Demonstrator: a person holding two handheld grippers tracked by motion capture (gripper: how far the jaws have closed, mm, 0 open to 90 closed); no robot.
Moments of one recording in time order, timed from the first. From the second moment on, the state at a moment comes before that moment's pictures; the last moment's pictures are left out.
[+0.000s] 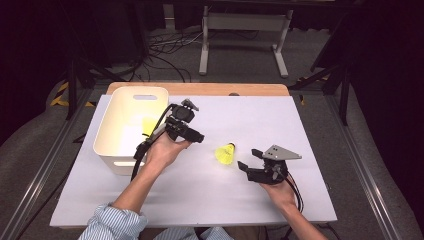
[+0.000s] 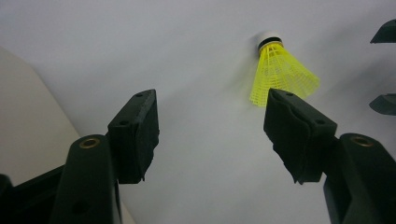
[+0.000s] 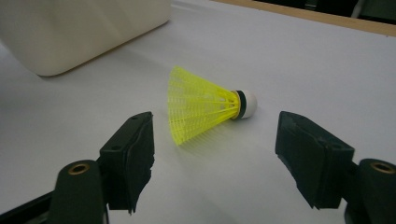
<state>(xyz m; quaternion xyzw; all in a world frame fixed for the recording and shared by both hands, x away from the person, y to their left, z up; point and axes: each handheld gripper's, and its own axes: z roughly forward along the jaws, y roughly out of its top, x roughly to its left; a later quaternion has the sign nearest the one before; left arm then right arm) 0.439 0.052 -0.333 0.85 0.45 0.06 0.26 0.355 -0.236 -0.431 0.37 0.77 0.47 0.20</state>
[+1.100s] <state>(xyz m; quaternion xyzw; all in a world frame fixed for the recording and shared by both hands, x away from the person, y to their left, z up) 0.434 0.043 -0.352 0.86 0.44 0.04 0.25 0.384 -0.198 -0.438 0.41 0.80 0.40 0.17</state>
